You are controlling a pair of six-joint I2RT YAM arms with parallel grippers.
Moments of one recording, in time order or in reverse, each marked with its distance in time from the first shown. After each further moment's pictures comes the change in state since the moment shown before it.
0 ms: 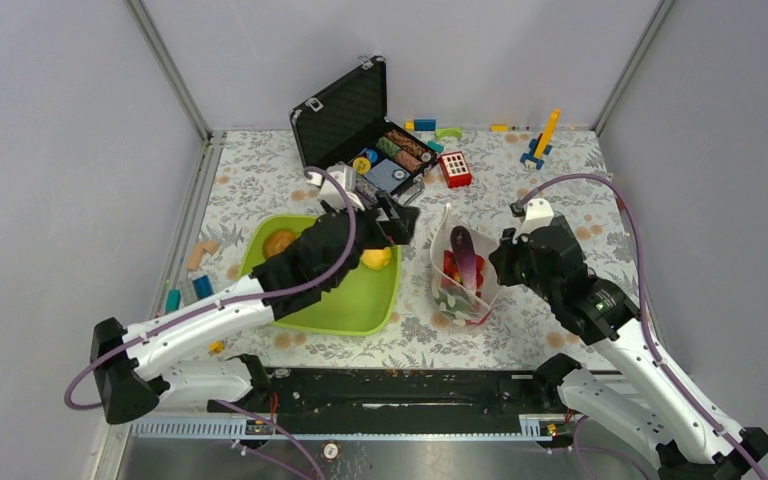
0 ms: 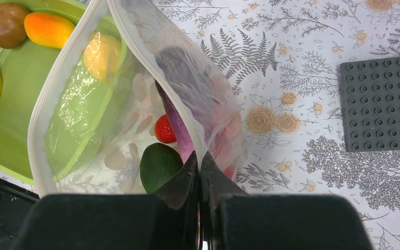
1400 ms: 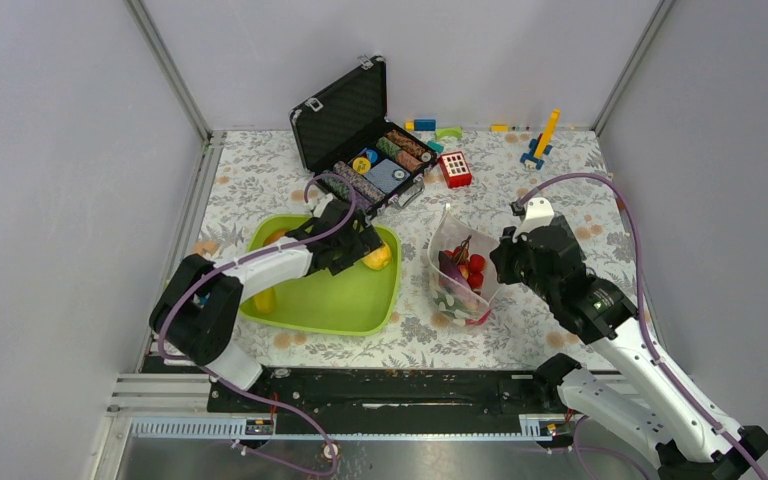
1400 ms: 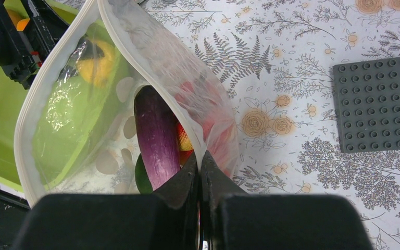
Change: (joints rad) left arm 0.409 0.427 -0.119 -0.148 0.404 -0.333; right arm 0.000 0.005 -0.008 0.020 0.027 0.000
